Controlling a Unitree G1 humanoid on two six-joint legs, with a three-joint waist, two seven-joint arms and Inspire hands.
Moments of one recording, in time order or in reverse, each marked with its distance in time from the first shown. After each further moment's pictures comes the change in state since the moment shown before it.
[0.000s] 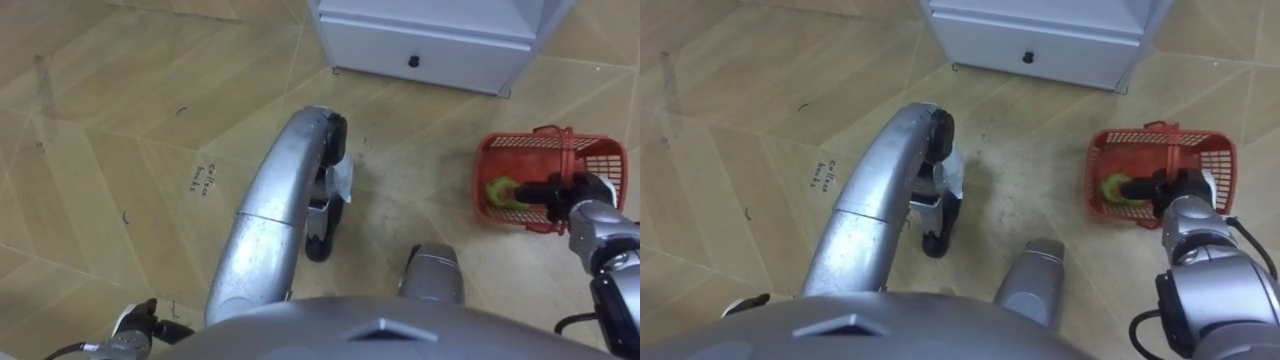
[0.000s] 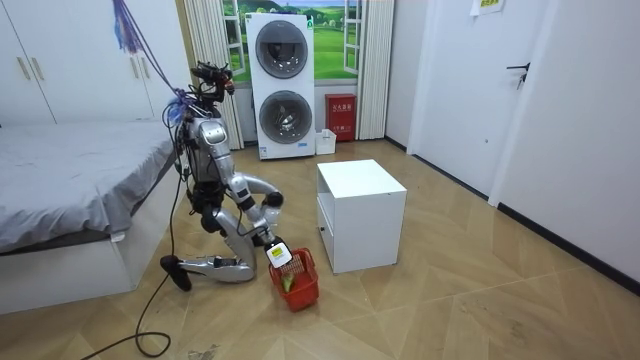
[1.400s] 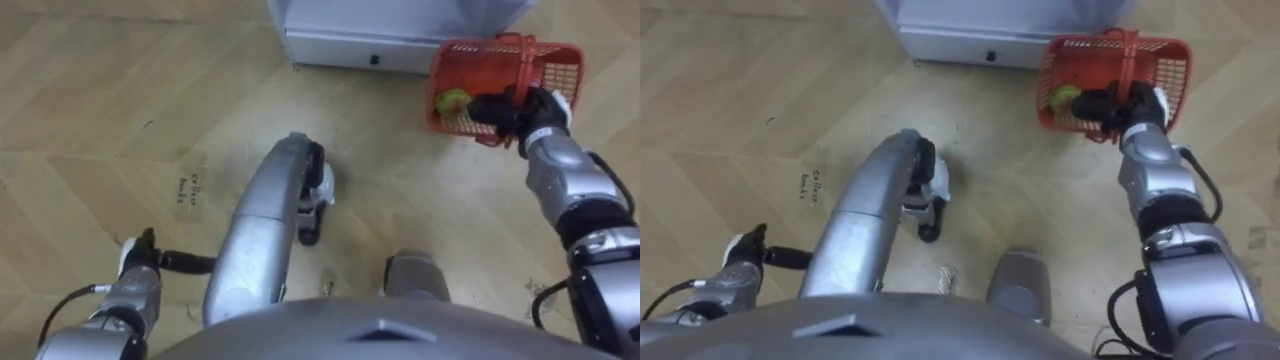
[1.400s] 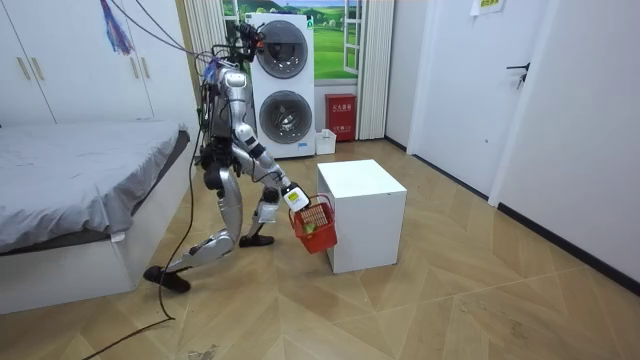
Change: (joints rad) left arm -0.096 -0.039 0.153 -0.096 -0.027 -0.011 0.128; right arm 0.047 0.105 -0.047 -0.530 0.053 0.047 -0.043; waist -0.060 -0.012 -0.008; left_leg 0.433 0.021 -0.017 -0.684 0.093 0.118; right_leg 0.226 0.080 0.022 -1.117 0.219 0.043
